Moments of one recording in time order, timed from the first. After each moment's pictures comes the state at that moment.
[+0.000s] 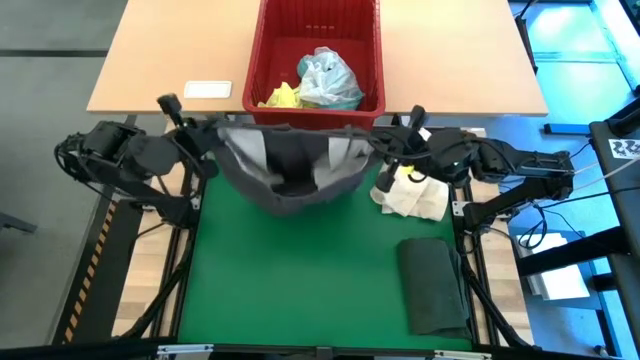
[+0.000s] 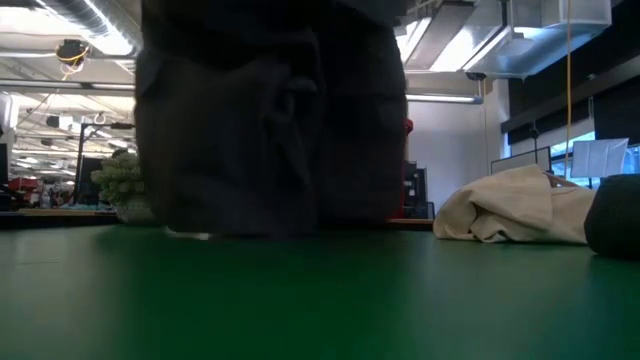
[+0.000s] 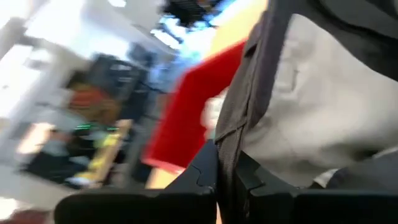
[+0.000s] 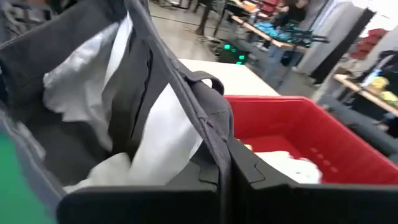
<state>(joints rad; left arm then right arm) -0.26 1.05 1.66 -1.22 -1.16 0.34 0.12 1.32 1.66 -0.62 0.65 -0.13</state>
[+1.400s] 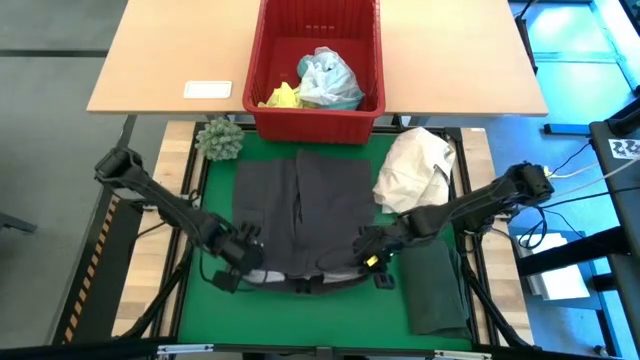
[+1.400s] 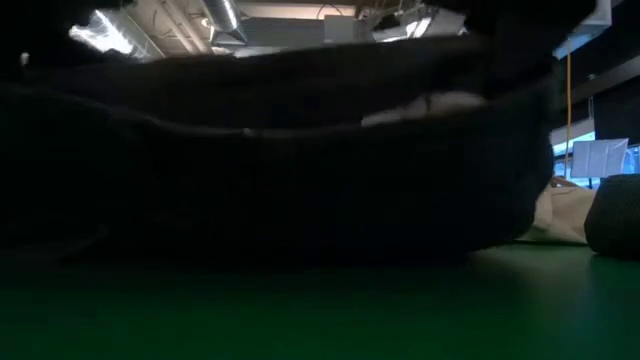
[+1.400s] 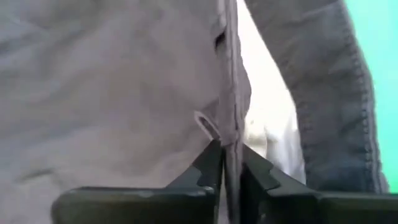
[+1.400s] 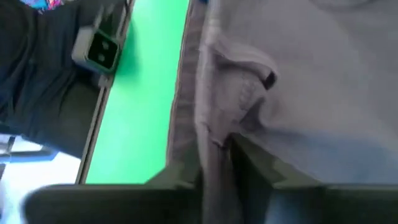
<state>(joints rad) -0.53 1.38 0.91 -0.81 -0.05 -0.25 0.33 1.54 1.02 -0.37 -0.25 0.29</state>
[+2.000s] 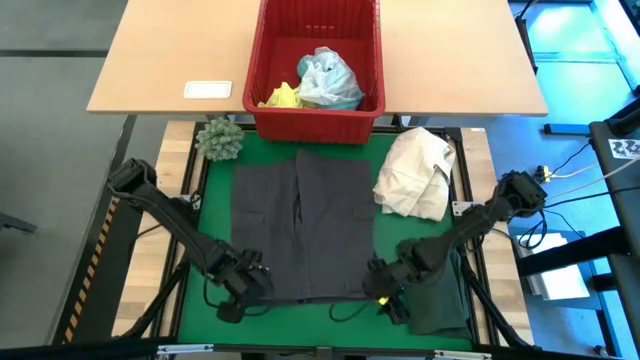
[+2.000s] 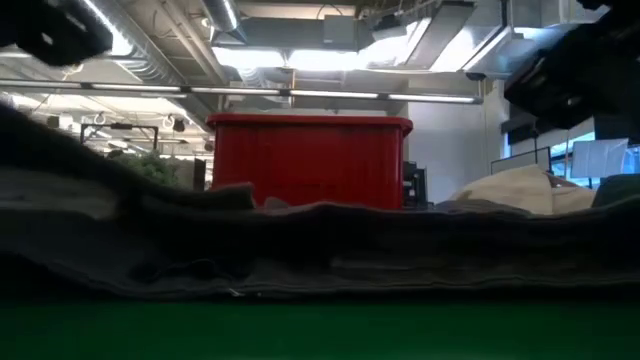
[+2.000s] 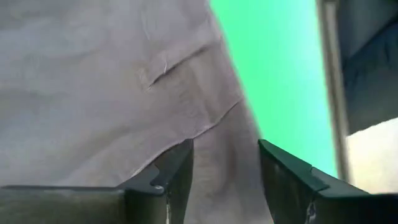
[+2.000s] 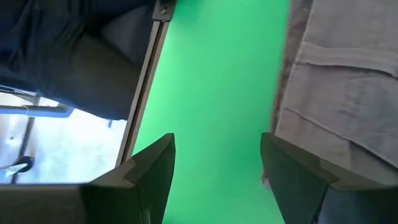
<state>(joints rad) -0.68 1.57 1.12 -0.77 0.01 -0.54 0.58 1.64 1.02 -0.34 -0.22 0.42</state>
